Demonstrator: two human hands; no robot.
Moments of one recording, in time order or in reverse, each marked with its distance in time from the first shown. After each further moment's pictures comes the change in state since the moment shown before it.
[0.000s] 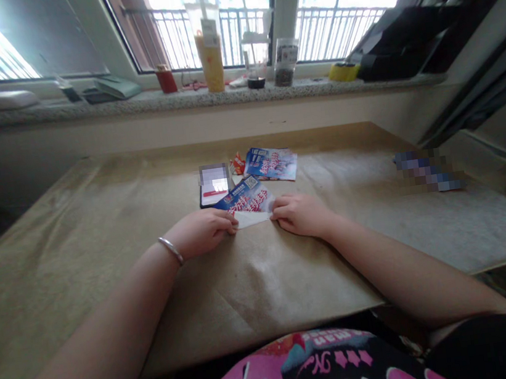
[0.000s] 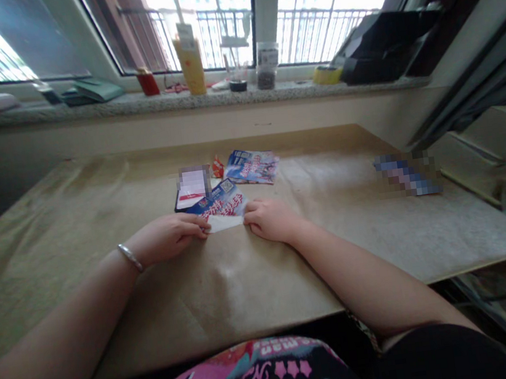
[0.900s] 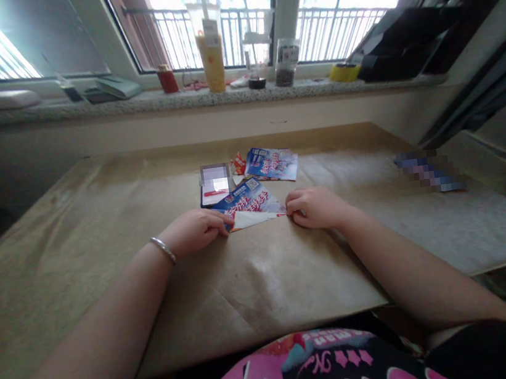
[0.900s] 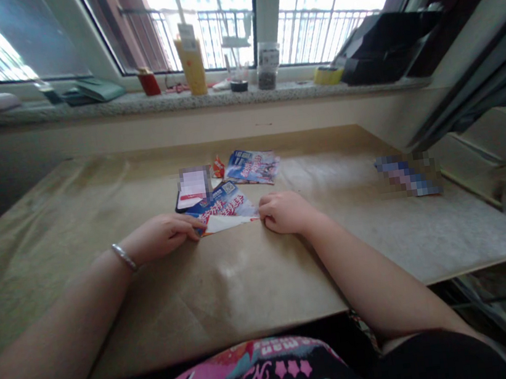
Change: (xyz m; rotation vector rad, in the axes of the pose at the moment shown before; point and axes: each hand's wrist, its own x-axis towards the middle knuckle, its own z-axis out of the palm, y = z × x) left_hand -0.008 -0.016 0.004 -0.083 0.011 -0.031; right_hand -0.015 0.018 -0.021 0.011 -0.080 0.074
